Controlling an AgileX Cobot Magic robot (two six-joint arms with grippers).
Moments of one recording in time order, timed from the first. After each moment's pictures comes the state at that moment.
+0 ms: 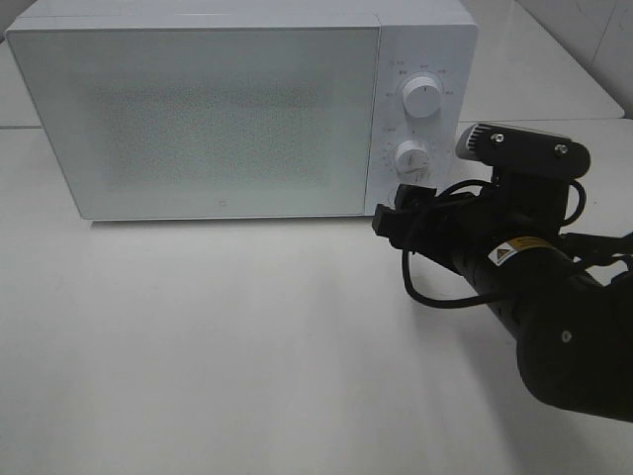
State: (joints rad) left arm 0.01 0.00 -0.50 -0.05 1.04 0.05; right arm 0.82 1.72 -0.45 0.88 -1.06 -0.07
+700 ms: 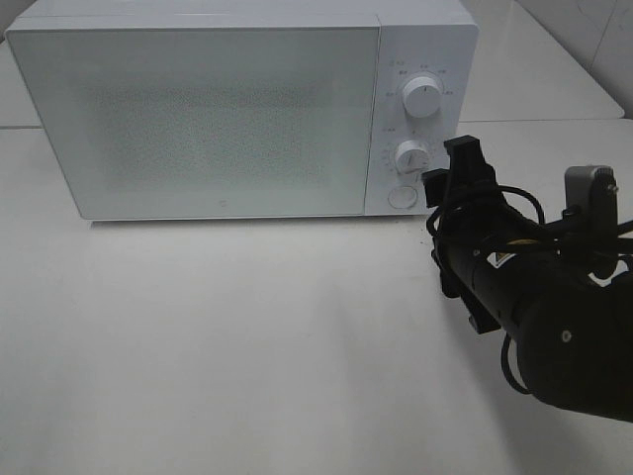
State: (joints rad) left arm 0.01 0.00 -0.50 -0.05 1.04 0.05; right arm 0.82 1.72 -0.45 0.88 -1.03 1.07
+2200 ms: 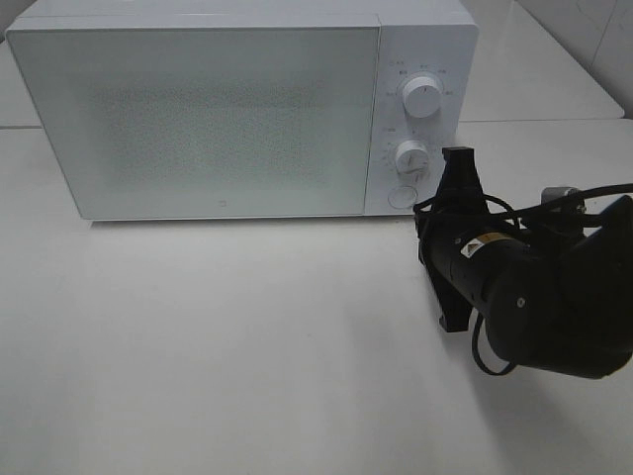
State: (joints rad) left arm 0.01 0.00 -0.50 -0.05 1.04 0.05; right arm 0.71 1.86 -0.55 0.79 -0.94 1.26
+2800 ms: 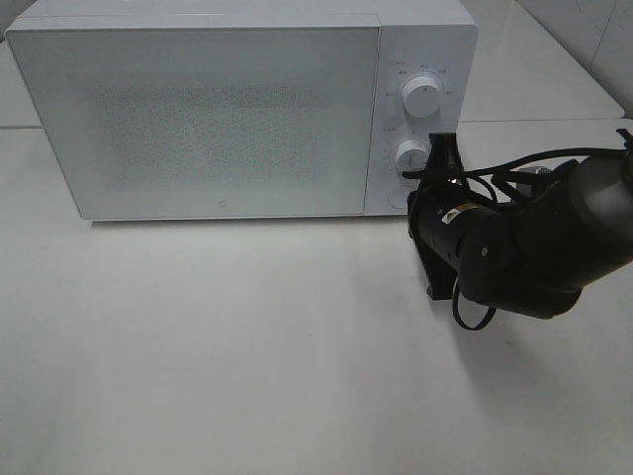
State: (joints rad) left arm 0.01 0.00 -0.50 -0.05 1.04 0.05; right arm 0.59 1.99 -0.71 0.70 -0.86 1.26
